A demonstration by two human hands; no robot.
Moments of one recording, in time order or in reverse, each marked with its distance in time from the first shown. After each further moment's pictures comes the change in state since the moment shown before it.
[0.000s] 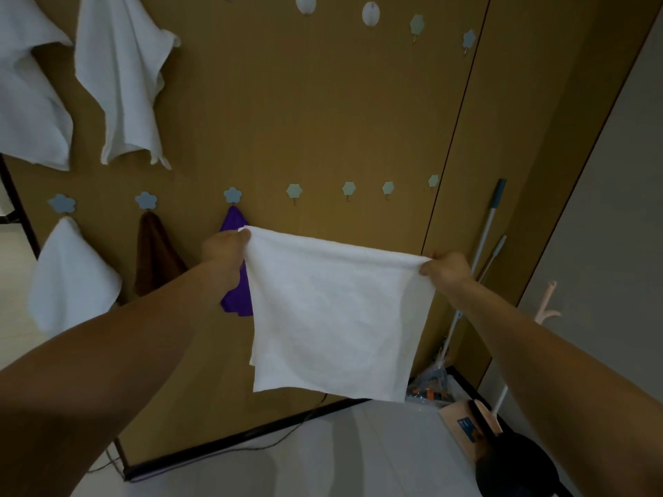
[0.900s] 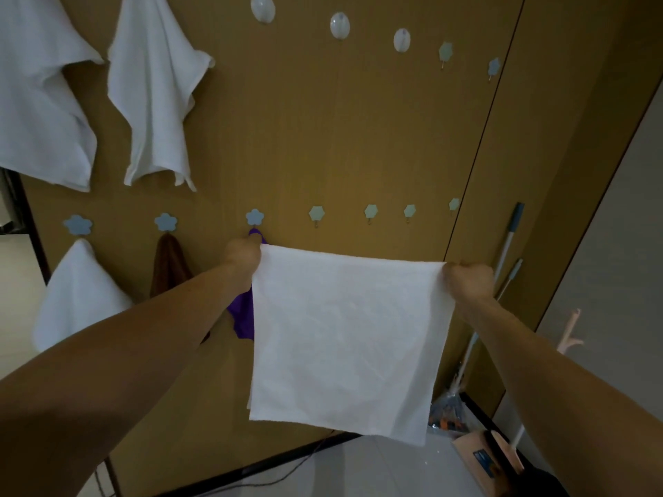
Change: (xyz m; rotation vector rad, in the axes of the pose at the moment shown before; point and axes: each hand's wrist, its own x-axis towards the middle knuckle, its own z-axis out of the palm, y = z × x) left_hand 0.066 0.030 -0.012 0.078 -0.030 0.021; right_hand 0.035 -0.035 0.055 0.225 0.296 0.041
